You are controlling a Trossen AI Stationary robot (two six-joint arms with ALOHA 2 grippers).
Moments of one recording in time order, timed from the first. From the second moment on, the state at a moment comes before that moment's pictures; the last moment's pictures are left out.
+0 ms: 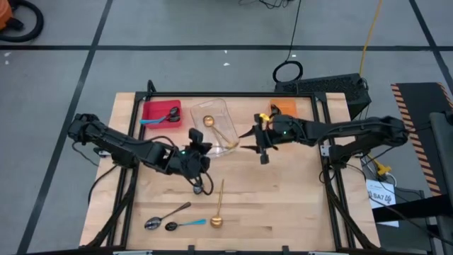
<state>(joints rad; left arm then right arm) -0.32 1.43 1.16 -0.54 -0.81 0.49 -0.07 1.27 0.82 0.09 -0.10 -0.36</state>
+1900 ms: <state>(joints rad) -0.43 1.44 1.15 -0.59 -0.82 0.24 0.09 1.50 0.82 0.38 0.05 -0.71</state>
